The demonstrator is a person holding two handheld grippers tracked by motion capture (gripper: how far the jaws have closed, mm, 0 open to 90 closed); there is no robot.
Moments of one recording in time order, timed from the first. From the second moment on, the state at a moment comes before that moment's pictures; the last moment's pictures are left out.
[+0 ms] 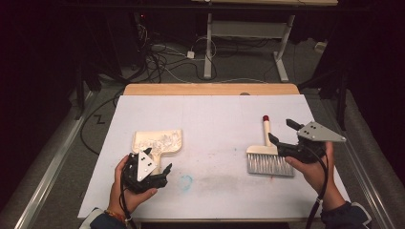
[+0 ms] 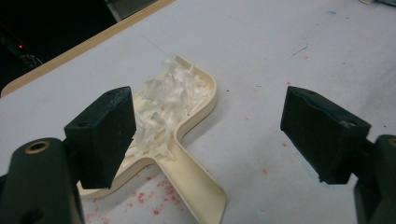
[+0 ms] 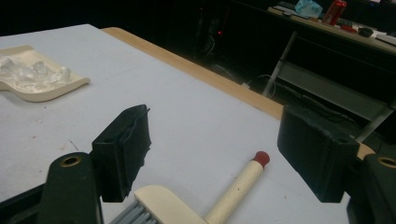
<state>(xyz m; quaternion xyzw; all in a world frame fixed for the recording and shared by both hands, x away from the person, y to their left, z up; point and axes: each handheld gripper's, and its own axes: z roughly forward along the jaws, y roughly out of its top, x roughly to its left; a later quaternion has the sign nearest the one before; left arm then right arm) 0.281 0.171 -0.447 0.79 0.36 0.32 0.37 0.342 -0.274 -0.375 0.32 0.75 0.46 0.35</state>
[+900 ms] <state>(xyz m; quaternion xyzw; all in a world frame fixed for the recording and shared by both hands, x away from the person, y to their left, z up) 0.271 0.165 -0.455 0.81 0.32 0.31 0.38 0.319 -0.266 -0.374 0.29 0.76 0.46 0.35</state>
